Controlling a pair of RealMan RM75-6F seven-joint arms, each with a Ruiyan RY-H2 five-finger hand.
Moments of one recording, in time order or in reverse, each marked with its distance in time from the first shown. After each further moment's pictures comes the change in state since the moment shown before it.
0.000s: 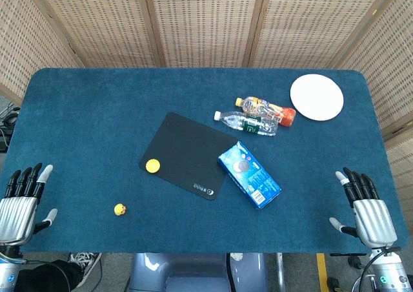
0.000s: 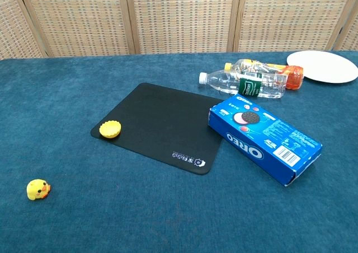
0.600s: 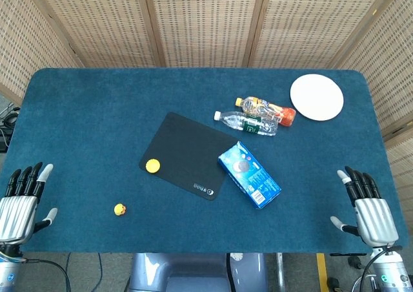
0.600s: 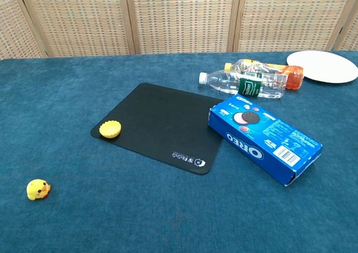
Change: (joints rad) left arm -0.004 0.001 -0.006 0.004 -0.002 -0.011 -0.011; right arm 0.003 0.002 0.008 0.000 0.015 -0.008 0.006
